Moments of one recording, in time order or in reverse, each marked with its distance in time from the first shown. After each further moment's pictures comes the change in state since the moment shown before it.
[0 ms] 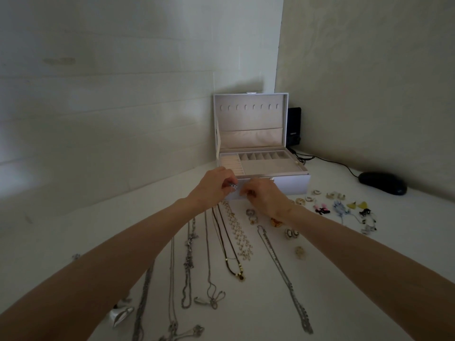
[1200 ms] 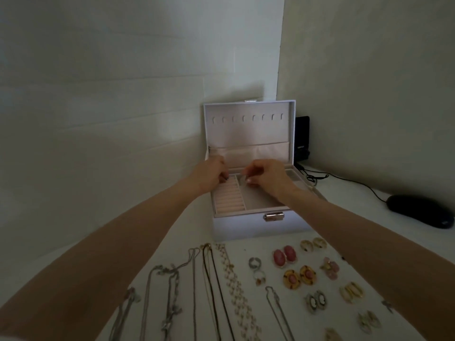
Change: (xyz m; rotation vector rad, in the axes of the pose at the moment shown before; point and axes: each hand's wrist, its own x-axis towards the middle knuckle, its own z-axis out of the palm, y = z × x) left_hand 0.136 -0.079 0.004 0.312 -0.214 -0.048; right_hand 0.114 0.064 -0.015 0.439 0.116 0.418
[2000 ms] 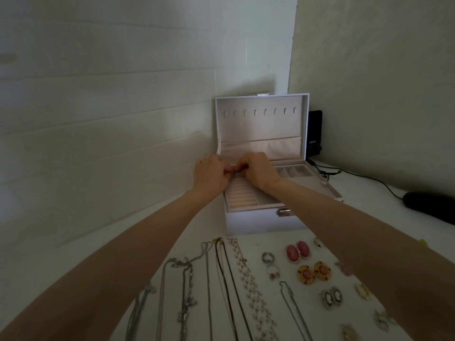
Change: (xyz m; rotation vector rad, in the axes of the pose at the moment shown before) left_hand -0.031 0.011 0.002 0.129 0.210 -0.235; right_hand 0.019 -0.025 0.037 -0.389 -0.068 -0.225
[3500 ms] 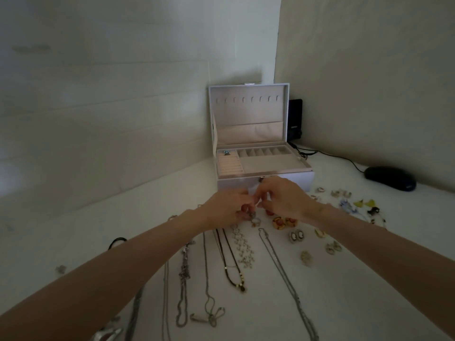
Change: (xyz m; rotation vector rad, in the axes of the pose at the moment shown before) left_hand -0.134 0.059 -0.020 -0.223 -0.379 0.470; right_hand -0.168 -0.004 -0.044 -0.116 -0.183 -0.079
